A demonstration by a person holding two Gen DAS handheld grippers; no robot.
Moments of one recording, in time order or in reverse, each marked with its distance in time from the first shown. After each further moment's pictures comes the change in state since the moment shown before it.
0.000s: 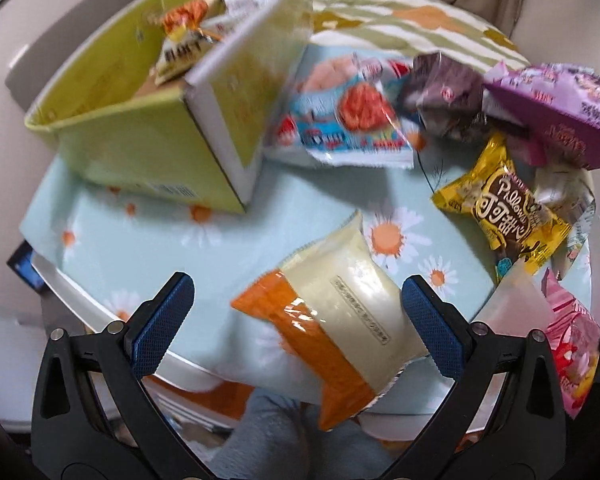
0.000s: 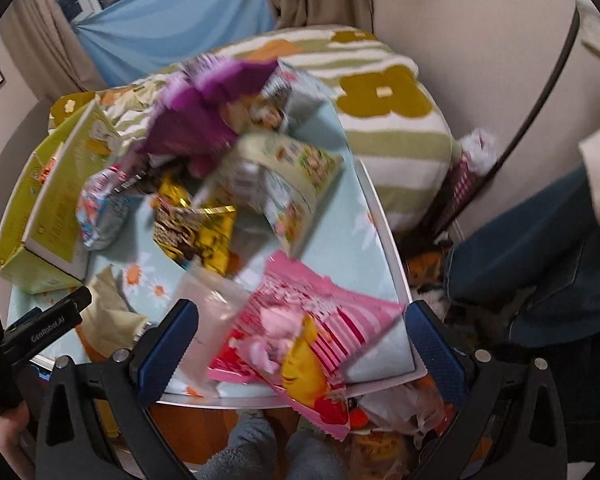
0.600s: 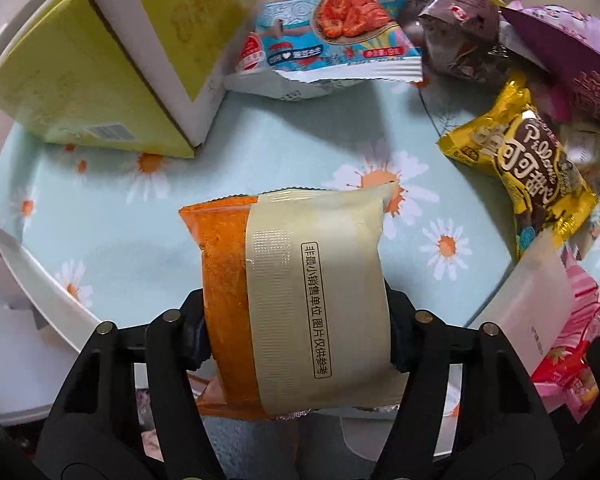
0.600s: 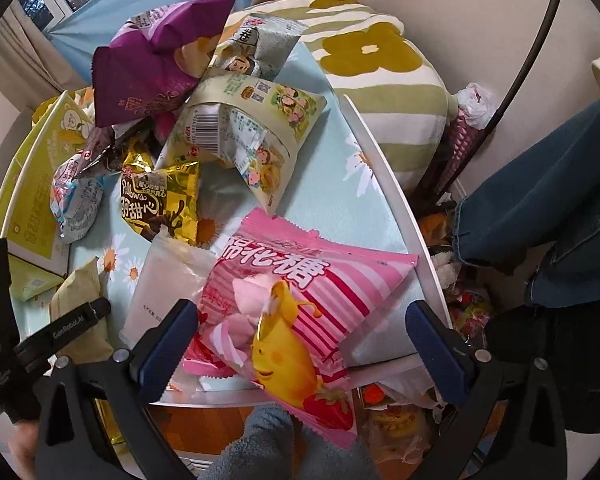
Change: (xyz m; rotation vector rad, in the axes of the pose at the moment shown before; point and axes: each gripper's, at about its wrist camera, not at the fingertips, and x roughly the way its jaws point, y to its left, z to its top) left arm 0.050 -0.011 -0.022 0.007 0.136 -0.054; right arm 0.031 -0.009 -0.015 0.086 0.083 0.005
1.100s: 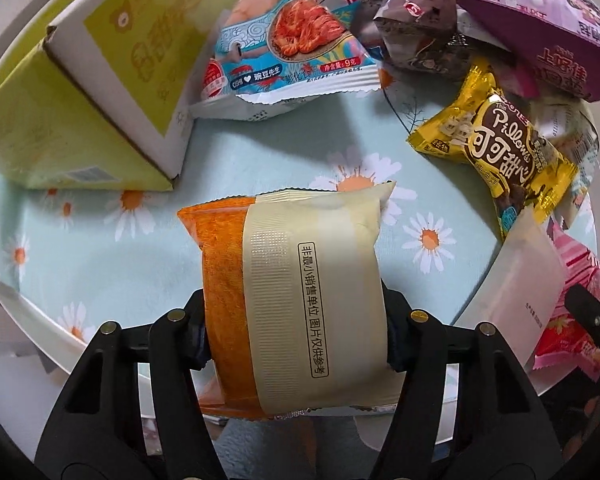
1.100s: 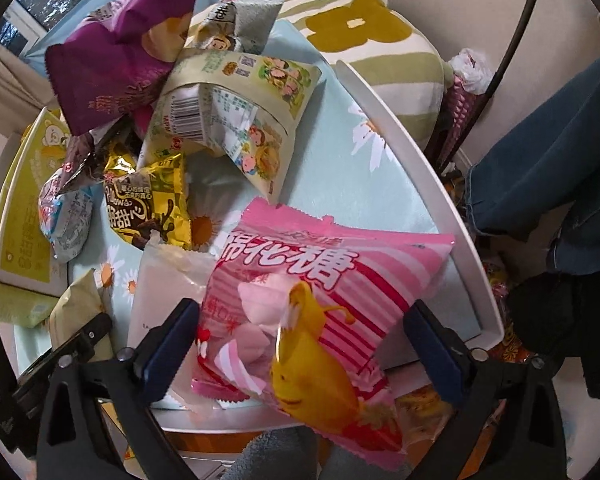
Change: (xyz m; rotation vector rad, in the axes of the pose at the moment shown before) left arm -0.013 -0.015 0.020 0.144 -0.019 -0.054; right arm 0.028 0.000 0.006 0.117 0.055 0.027
